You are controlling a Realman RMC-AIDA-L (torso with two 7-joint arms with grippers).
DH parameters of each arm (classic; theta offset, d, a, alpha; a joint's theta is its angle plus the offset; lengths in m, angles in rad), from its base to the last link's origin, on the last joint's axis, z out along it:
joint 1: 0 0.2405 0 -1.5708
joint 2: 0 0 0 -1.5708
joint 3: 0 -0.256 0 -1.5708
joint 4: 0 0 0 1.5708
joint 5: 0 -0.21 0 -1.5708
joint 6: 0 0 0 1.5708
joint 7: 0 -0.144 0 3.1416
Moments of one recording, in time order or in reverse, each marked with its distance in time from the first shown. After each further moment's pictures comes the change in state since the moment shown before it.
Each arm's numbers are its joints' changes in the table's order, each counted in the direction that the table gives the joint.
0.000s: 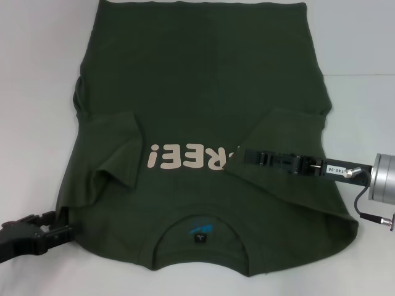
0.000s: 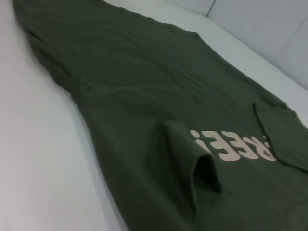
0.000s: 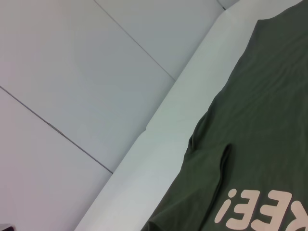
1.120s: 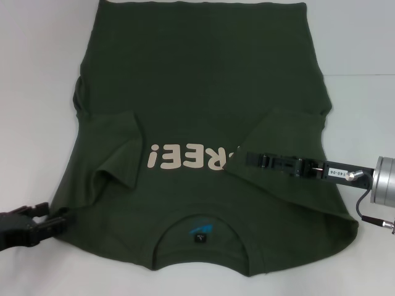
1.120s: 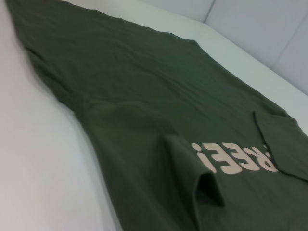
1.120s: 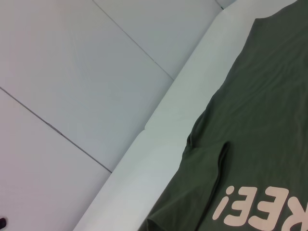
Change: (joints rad) left arm 0.001 -0.004 0.002 -0.074 -0.001 -0.033 0.038; right arm -0.010 0.000 0.000 0.000 0.000 0.003 0.003
